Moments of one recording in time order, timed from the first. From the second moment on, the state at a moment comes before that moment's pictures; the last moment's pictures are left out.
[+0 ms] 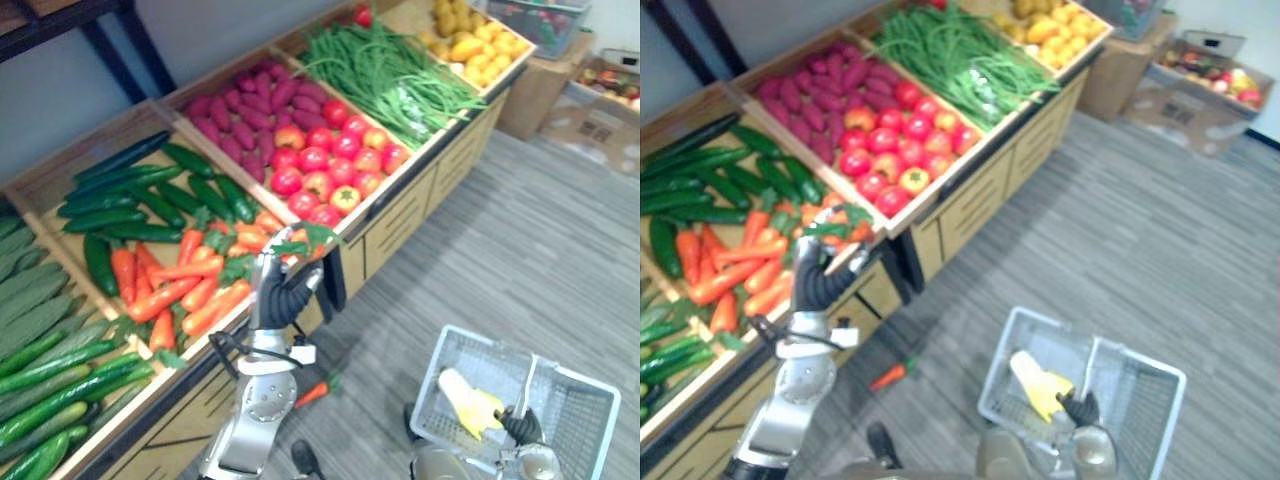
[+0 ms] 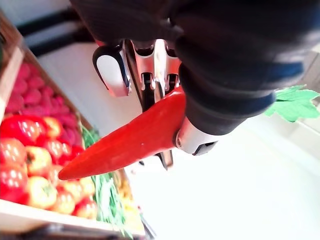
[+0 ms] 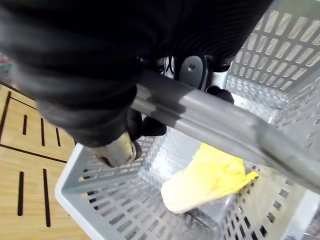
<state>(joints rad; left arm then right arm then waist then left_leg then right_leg) 0.06 0.20 -0.25 -0.26 0.49 -0.23 0.46 0.10 -0.19 -0.18 0.79 -0.19 -0.18 -0.19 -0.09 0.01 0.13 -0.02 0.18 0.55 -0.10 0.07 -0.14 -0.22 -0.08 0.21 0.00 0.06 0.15</state>
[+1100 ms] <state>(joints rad) -0.18 -0.02 -0.73 0.56 0.48 -0.18 0.29 0.31 -0.21 -0.03 0.15 -0.15 -0.18 -0.14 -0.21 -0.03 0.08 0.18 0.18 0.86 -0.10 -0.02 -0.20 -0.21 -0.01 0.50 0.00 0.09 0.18</state>
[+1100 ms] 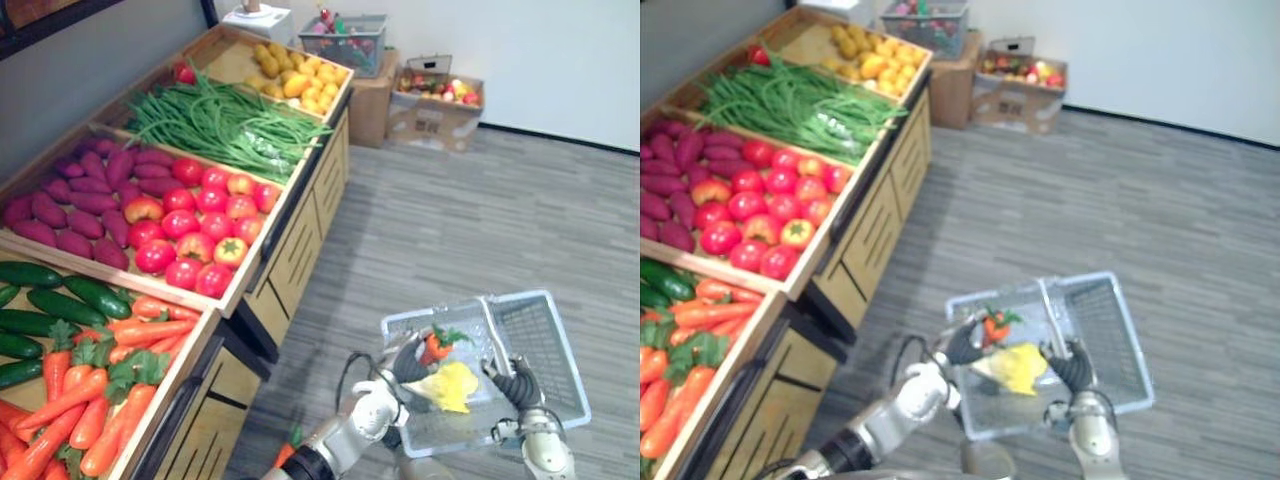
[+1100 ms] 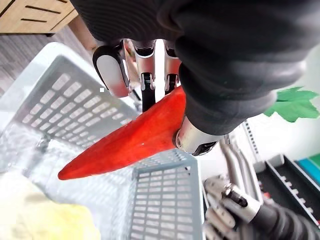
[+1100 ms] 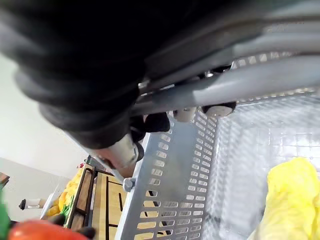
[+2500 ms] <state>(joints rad) -0.24 -0.02 -0.91 0.63 0.50 -0.13 0.27 0.31 -0.19 0.01 0.27 -0.11 -0.18 -0.17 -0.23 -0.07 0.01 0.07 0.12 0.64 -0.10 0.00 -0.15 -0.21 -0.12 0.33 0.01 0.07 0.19</state>
